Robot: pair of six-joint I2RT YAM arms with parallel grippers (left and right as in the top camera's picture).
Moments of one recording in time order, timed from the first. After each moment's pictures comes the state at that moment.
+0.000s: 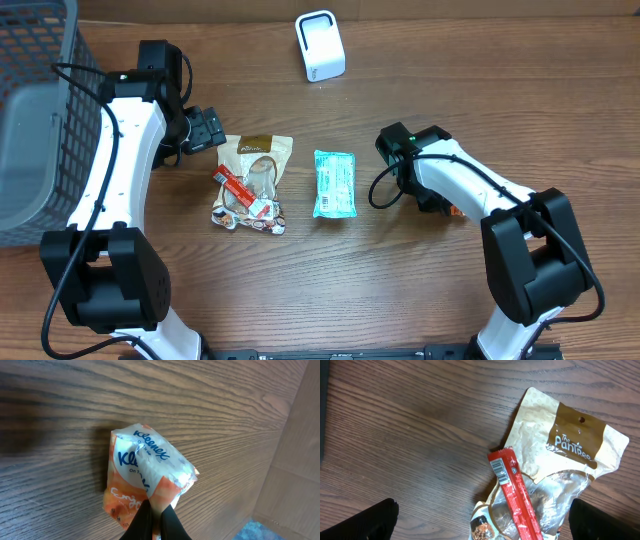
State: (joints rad) left arm 0.02 1.83 1.61 -1.17 -0.06 -0.39; right arm 0.41 1.89 1.22 -1.13 0.70 0.35
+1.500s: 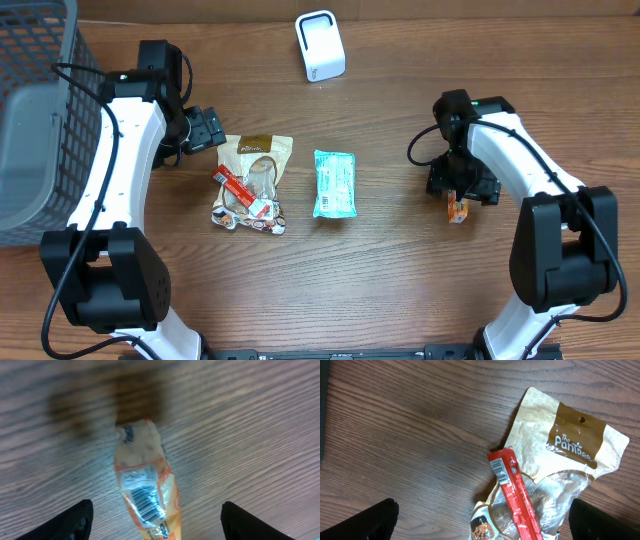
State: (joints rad) left arm 0.02 1.83 1.61 -1.17 -0.06 -0.39; right arm 0.15 1.90 1.34 -1.21 0.19 0.48
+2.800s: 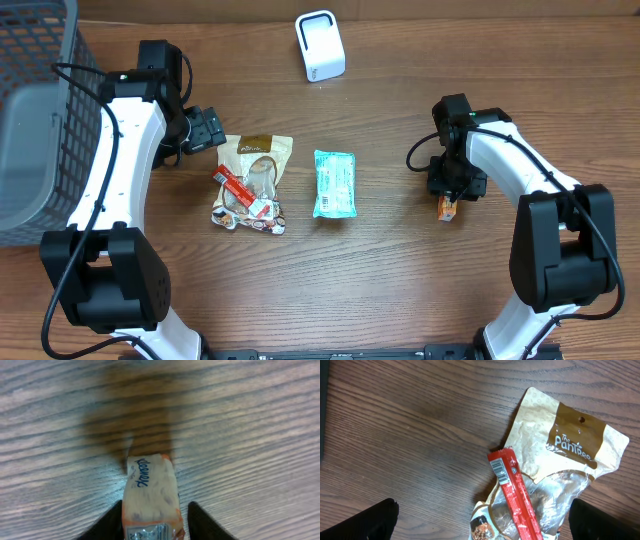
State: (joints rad) left arm 0.02 1.83 1.61 -1.17 -0.06 -0.39; right arm 0.15 1.90 1.27 -1.01 0.14 0.38
